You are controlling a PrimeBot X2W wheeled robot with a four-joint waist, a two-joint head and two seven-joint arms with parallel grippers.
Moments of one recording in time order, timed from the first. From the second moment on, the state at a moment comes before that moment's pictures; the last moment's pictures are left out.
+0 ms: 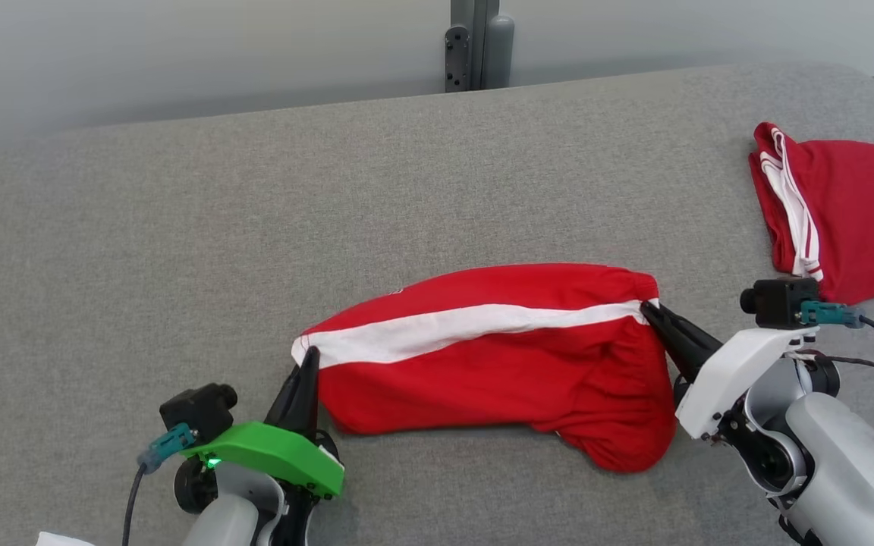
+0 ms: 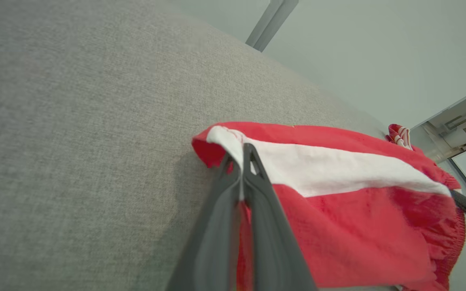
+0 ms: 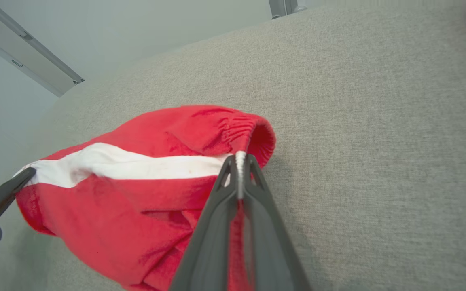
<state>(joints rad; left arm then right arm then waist) -0.24 0.05 -0.32 0.54 -0.74 -0.13 -0.20 -0.37 -0.40 0.50 0.38 0.86 0.13 0.03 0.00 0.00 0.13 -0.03</state>
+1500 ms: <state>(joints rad) -1.26 0.27 -0.29 0.50 -0.57 -0.12 -0.25 -1.33 -0.14 0.38 0.80 0.54 0.13 -0.22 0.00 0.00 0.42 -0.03</state>
